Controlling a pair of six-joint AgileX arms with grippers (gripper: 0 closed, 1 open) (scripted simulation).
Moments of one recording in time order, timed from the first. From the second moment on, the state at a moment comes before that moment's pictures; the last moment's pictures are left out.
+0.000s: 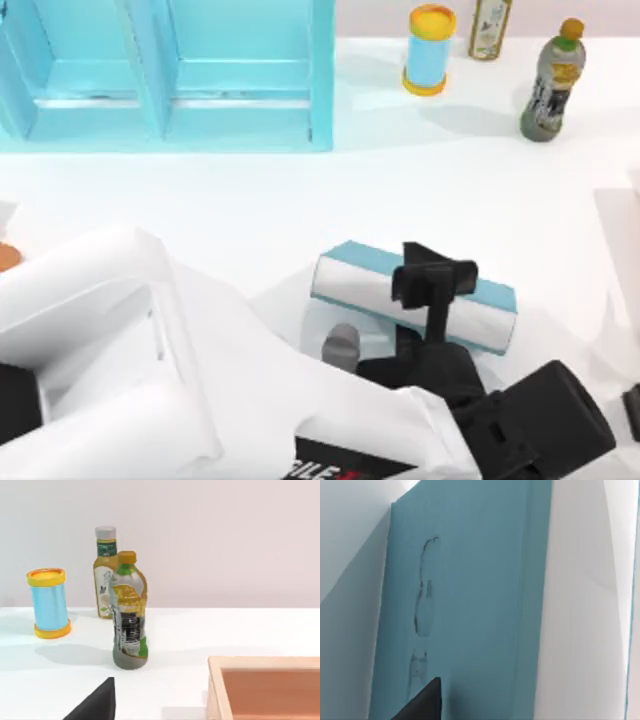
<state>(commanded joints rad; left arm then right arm) -1.26 2.07 1.11 0.06 -1.23 -2.41 0.00 0.00 0.00 0.00 0.00 0.00</state>
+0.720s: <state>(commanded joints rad) -1.36 2.13 1.19 -0.24 -1.23 -2.70 0.00 0.00 0.00 0.00 0.00 0.00</state>
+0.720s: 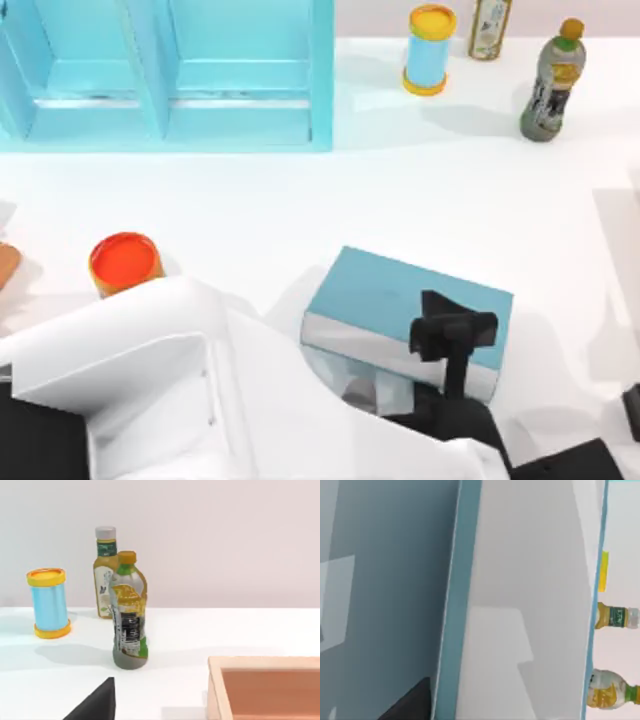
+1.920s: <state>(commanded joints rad) -1.66 2.23 1.44 -1.41 -1.23 -3.77 0.00 0.00 0.00 0.00 0.00 0.00</state>
